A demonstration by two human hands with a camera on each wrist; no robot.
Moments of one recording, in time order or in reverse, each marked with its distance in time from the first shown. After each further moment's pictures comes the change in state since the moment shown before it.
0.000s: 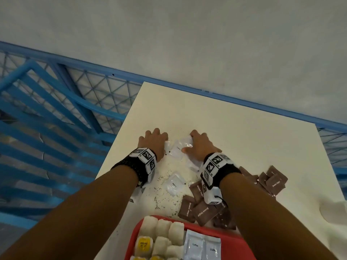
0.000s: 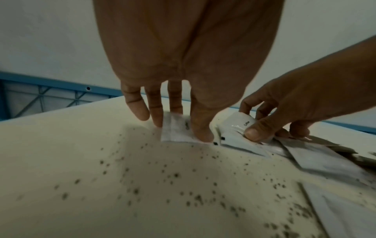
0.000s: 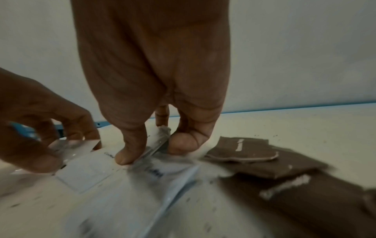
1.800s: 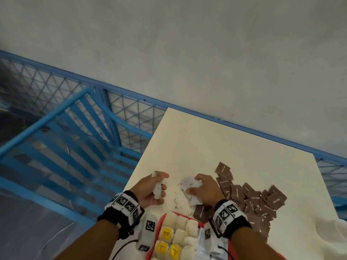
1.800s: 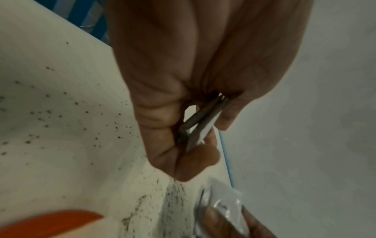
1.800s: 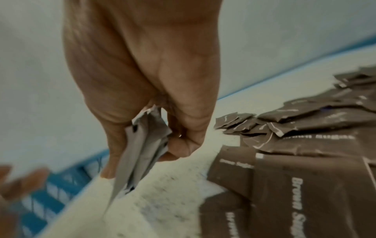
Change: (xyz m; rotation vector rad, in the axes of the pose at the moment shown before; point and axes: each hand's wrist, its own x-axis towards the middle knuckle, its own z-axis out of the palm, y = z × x) left_hand -0.155 -0.054 0.005 -1.835 -0.330 -0.392; right_hand -0.136 -0.029 0.025 0.378 -0.075 -0.026
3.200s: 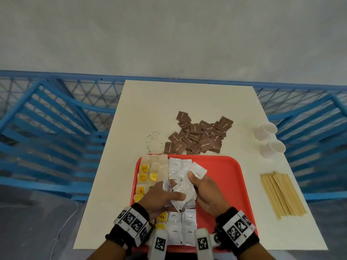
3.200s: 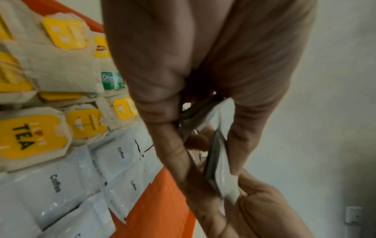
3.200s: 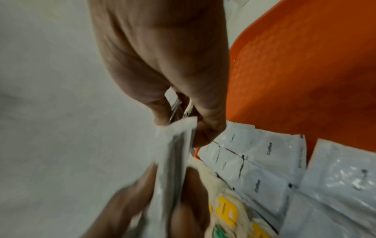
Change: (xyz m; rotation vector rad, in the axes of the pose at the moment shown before) left_hand -0.136 -0.178 0.087 0.354 -0.328 -0.039; right_hand -0.232 0.109 0.047 1.244 0.074 0.123
